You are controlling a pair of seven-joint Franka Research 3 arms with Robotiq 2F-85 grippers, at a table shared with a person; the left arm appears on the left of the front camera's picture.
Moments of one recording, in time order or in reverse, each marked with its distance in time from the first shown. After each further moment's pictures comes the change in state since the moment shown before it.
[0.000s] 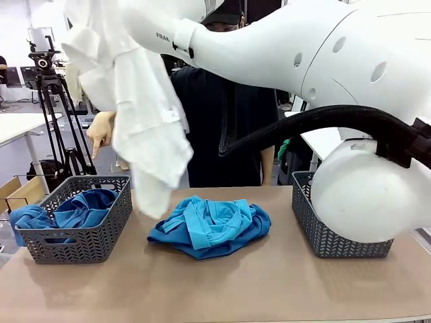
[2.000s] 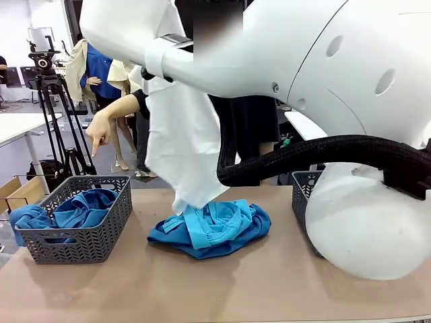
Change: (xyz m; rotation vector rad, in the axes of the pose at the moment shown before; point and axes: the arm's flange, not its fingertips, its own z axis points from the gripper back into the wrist) left arm 0.000 0.000 0.000 0.000 0.000 0.000; right arm 0.004 0.056 0.008 -0.324 0.690 -0.389
